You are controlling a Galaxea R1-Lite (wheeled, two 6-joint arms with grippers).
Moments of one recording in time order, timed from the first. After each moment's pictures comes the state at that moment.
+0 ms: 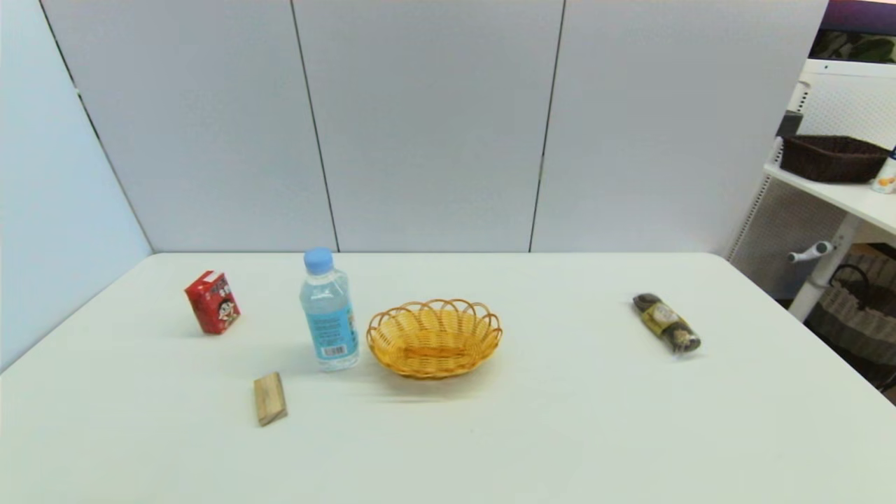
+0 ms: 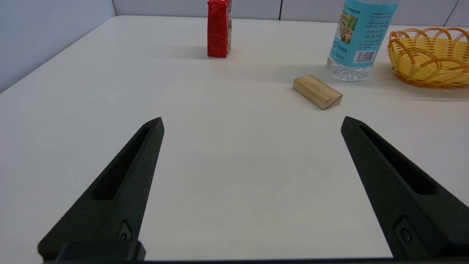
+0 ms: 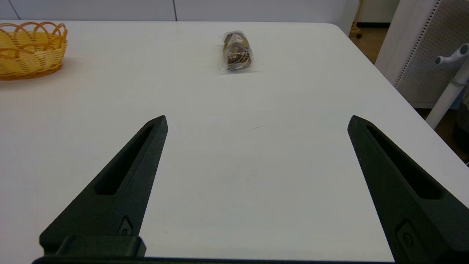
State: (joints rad) left arm 0.00 0.00 0.00 0.01 0.00 0.00; right arm 0.00 0.00 0.00 0.00 0.01 -0.01
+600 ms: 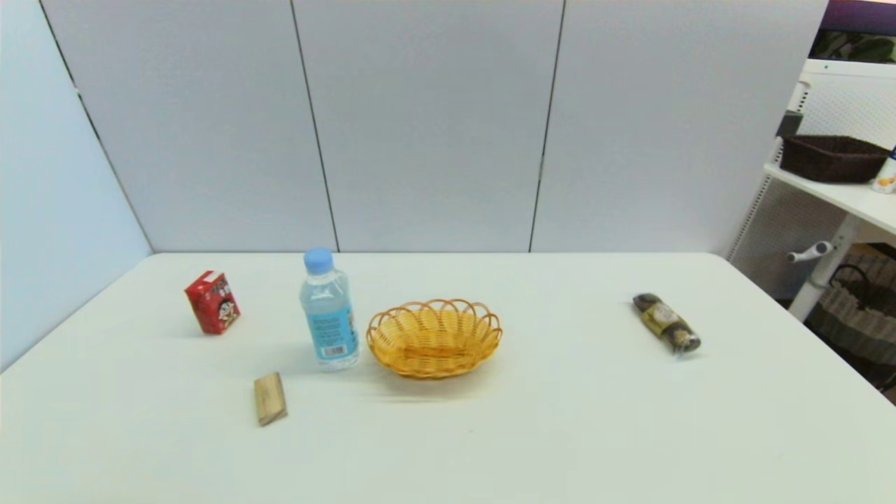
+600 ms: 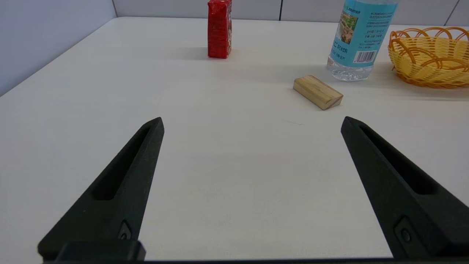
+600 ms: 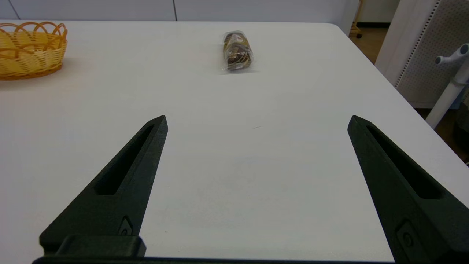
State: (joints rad) left arm 0.00 0.00 0.00 0.01 0.00 0.00; right arm 0.00 0.00 0.00 0.00 0.01 -0.01
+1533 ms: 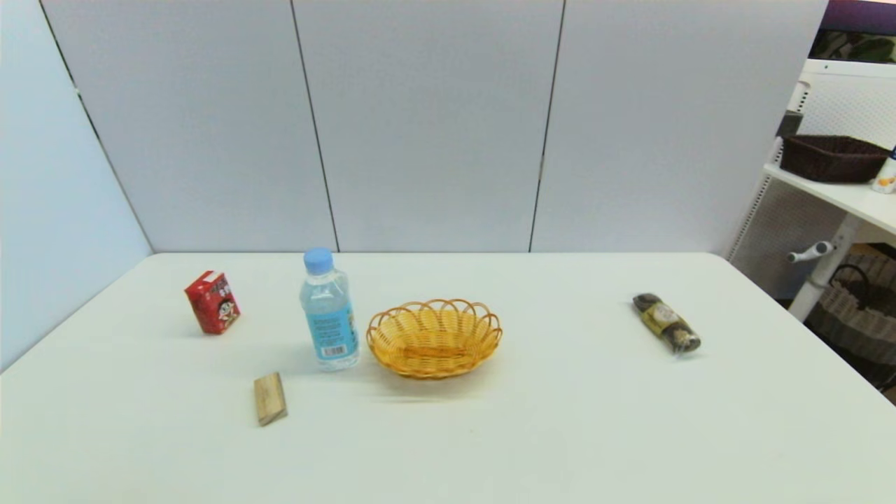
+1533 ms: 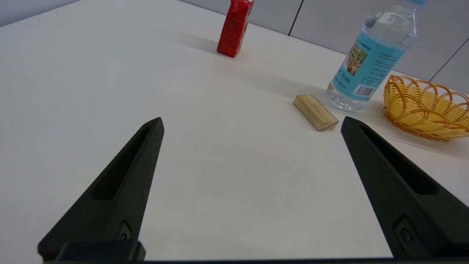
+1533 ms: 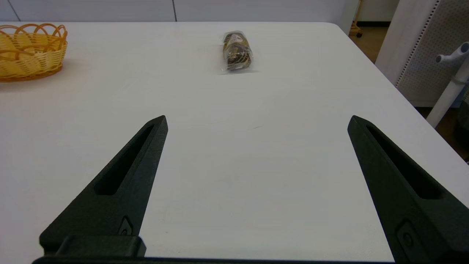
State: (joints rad) left arm 0.00 0.00 0.00 0.01 0.08 -0.24; right arm 0.00 0.00 0.00 0.00 0.00 0.00
